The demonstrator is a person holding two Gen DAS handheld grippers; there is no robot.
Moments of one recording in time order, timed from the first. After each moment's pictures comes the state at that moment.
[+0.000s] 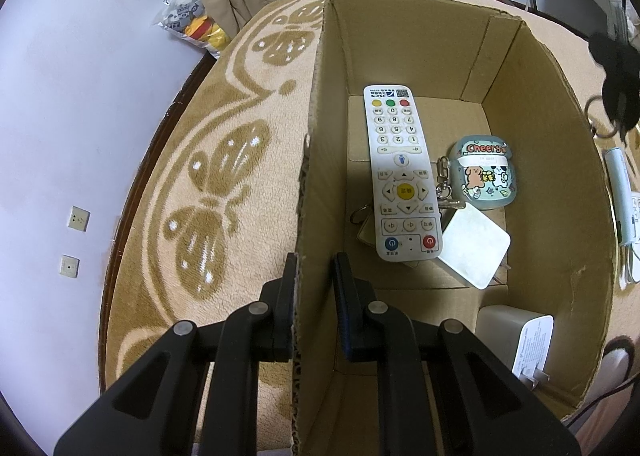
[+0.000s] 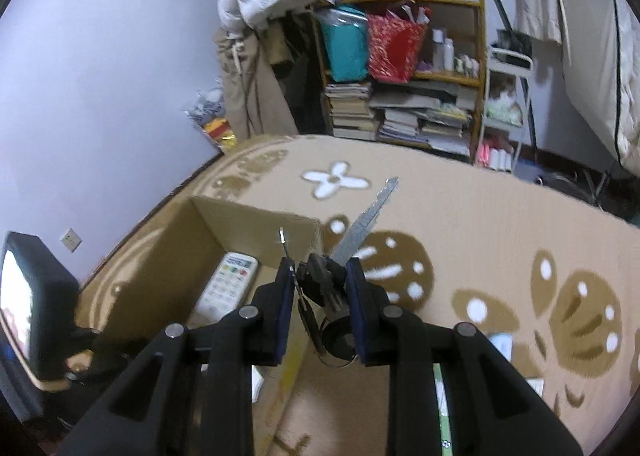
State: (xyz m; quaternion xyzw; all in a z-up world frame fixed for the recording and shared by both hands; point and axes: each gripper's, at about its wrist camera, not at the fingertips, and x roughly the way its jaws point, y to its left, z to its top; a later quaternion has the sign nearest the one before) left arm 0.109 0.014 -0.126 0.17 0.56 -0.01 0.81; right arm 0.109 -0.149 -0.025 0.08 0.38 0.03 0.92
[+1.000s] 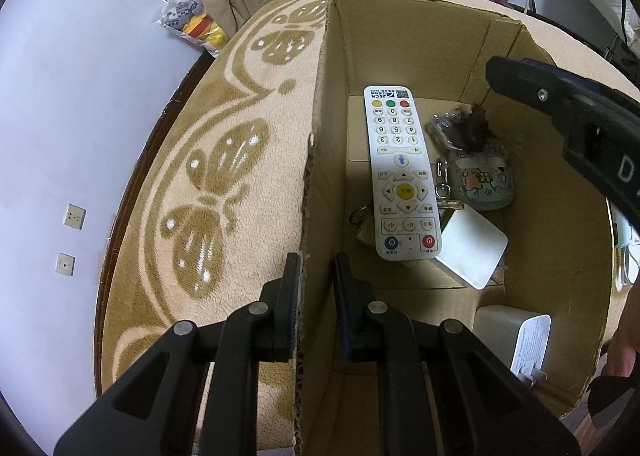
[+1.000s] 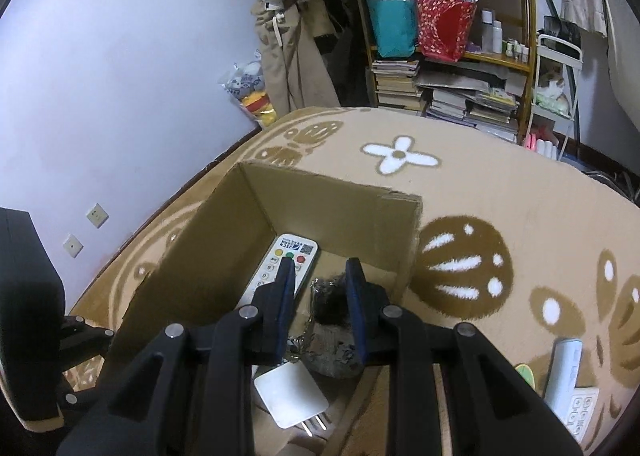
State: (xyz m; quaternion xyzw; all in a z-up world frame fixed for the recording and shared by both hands) left arm 0.108 0.017 -0.125 0.16 0.56 -0.01 0.81; right arm 0.129 -0.111 -0.059 0.08 0.41 0.09 0.90
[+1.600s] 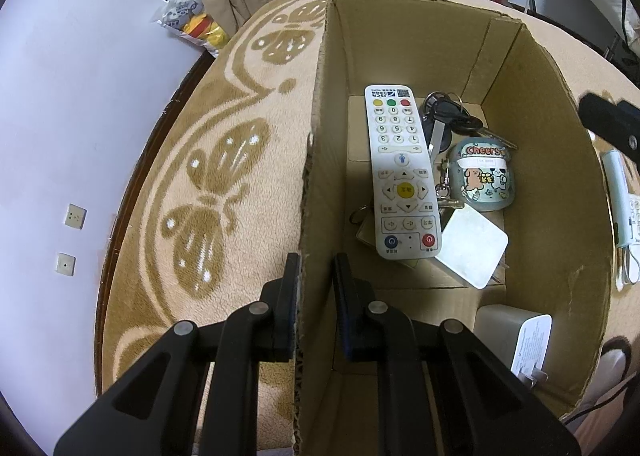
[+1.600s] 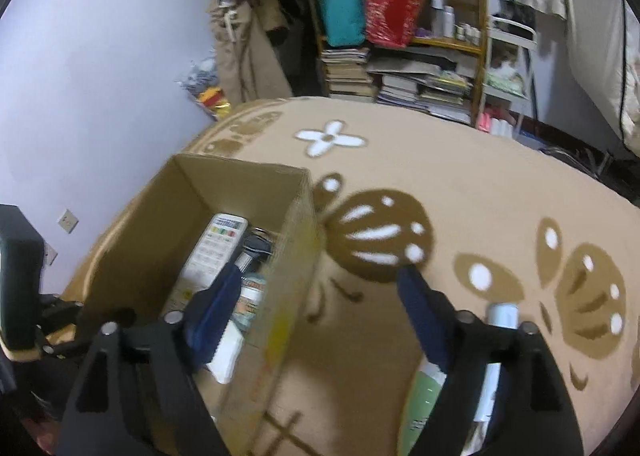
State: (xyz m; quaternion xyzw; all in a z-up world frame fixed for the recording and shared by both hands) left arm 0.108 0.019 -0.122 0.16 0.56 -0.02 0.81; right arm 0.105 -0.162 -0.056 0.08 0.44 0.02 0.89
